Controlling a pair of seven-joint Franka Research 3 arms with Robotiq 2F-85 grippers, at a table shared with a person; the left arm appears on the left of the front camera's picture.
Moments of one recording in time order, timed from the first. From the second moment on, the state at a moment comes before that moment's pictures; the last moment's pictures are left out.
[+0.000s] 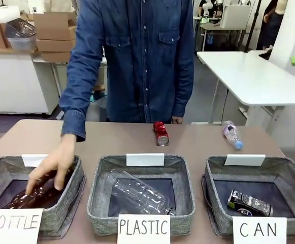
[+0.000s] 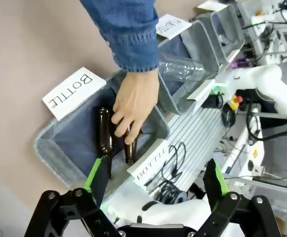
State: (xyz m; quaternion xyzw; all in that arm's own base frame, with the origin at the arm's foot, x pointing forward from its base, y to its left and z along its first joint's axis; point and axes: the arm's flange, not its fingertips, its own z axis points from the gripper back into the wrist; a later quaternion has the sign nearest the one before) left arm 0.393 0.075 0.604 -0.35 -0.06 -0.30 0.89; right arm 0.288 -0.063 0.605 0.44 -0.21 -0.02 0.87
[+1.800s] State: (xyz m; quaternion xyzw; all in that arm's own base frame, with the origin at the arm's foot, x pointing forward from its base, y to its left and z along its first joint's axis) left arm 0.392 0.078 0.605 -0.34 -0.06 -0.30 0.89; right arm 0.405 0.061 0.563 0.30 -0.22 0.10 0.92
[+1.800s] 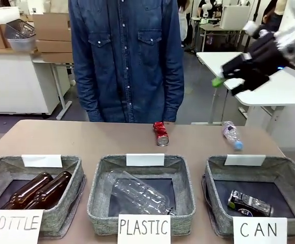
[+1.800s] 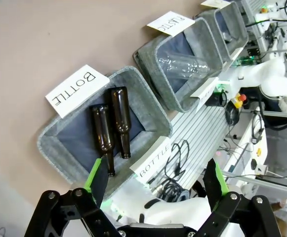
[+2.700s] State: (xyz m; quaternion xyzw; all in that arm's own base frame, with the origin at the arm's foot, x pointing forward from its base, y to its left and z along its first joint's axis) left arm 0.392 0.078 0.605 -0.34 -0.05 -0.30 0.89; right arm 0.439 0.179 0.525 0.20 -0.14 0.20 0.95
